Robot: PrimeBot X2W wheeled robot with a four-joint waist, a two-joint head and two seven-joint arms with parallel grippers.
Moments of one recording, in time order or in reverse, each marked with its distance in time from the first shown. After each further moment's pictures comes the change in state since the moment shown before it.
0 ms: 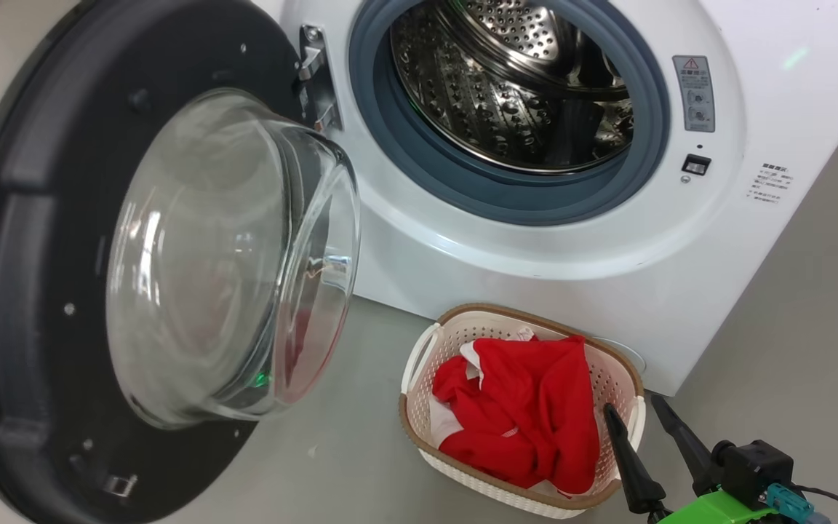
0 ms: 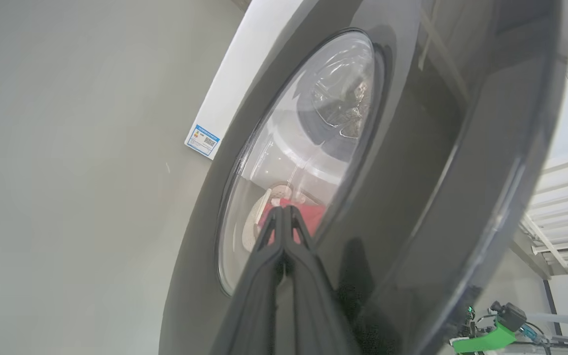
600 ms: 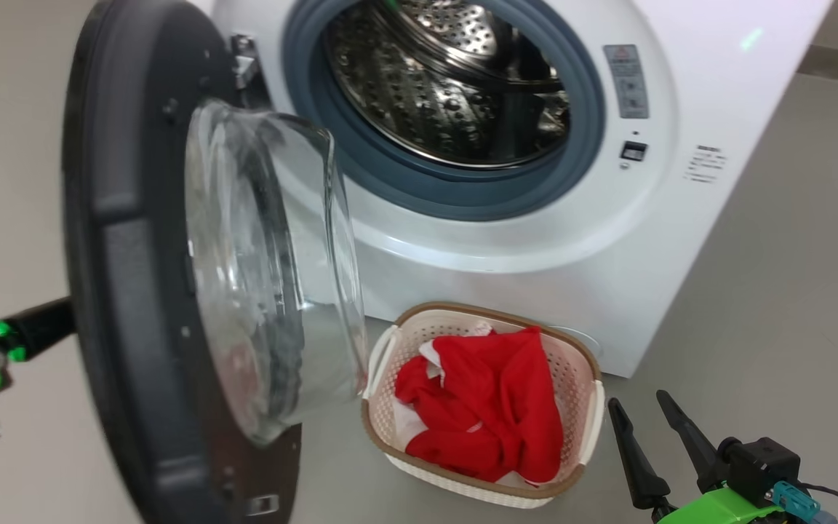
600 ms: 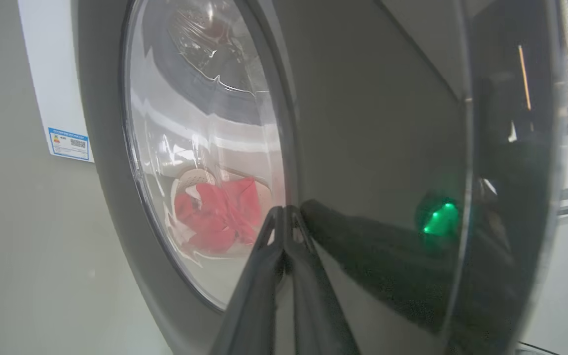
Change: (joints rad) left arm 0.032 -0.031 -0.145 -0.244 -0.118 0.000 -0.030; right arm 0.000 0.000 -0.015 -0.012 0.000 0.000 0.000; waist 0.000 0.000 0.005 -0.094
